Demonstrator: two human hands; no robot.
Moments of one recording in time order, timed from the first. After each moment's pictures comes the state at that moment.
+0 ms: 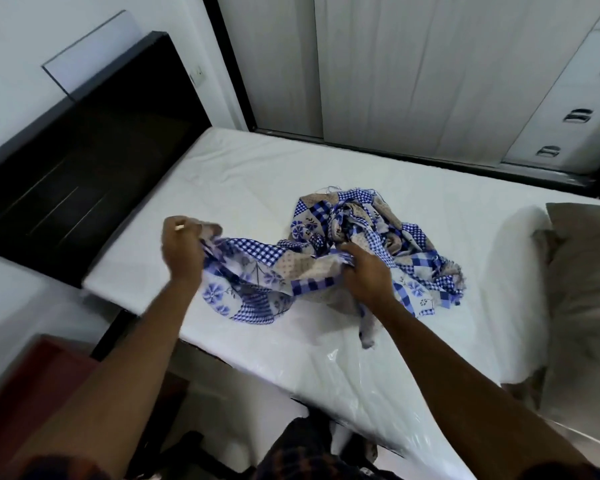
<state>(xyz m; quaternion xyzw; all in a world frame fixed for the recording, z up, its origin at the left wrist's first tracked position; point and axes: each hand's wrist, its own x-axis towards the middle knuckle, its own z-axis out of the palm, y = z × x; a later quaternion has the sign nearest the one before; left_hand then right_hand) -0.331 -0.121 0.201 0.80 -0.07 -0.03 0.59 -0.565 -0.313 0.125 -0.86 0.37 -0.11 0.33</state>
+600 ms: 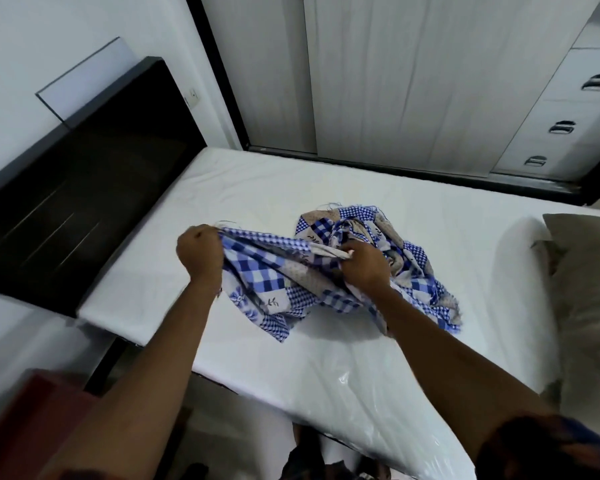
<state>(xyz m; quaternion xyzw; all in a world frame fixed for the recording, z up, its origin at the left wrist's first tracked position) -0.295 -0.164 0.209 0.85 -0.07 0.02 0.53 -0.501 -0.349 0.116 -0.83 0.42 -0.11 0.34</state>
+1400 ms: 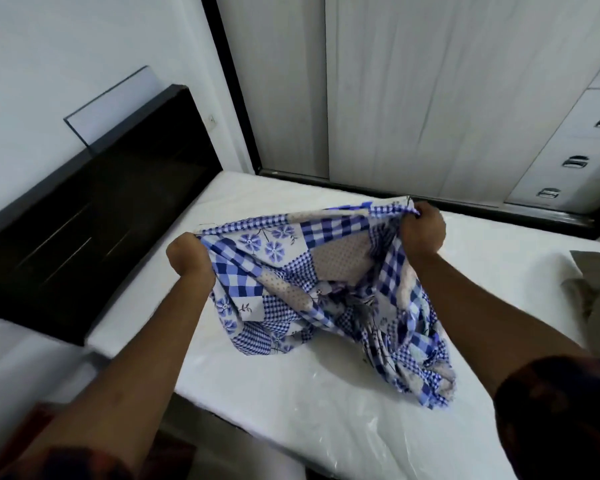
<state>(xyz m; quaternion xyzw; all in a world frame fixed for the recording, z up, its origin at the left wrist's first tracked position) -0.179 -0.154 0.236 0.79 0.13 -0.06 0.60 -0.422 -0.436 0.187 -0.65 0.59 -0.31 0.36</state>
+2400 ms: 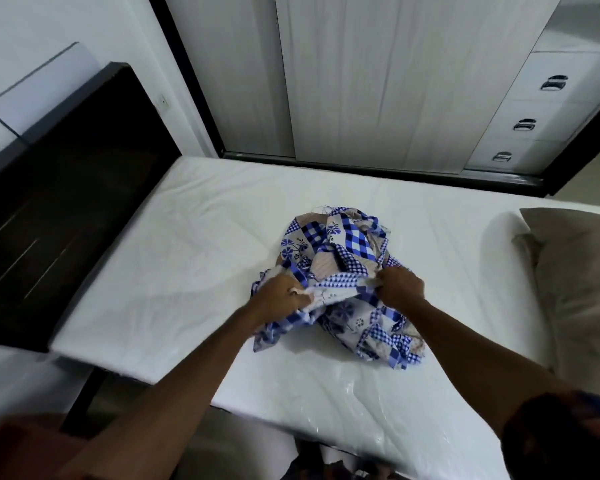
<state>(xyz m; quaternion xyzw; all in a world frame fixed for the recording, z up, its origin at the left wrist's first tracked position) -0.335 -0.193 0.160 0.77 -0.44 -0.39 0.23 -0.537 -0.383 0.084 -0.85 0.49 0.10 0.16</state>
